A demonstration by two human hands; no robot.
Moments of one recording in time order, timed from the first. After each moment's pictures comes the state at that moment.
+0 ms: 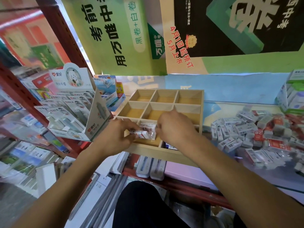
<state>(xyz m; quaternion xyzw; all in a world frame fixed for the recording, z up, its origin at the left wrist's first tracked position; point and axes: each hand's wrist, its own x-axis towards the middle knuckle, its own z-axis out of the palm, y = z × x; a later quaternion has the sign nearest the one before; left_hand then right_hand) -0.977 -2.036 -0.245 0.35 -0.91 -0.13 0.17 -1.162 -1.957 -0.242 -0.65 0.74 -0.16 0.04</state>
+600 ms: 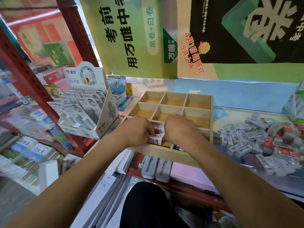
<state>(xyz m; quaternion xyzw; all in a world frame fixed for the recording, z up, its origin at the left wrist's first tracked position) -0.999 -2.045 -0.233 0.37 -0.92 -0.08 -0.01 -1.136 -1.978 -0.240 -0.61 0.78 -0.10 0.07</state>
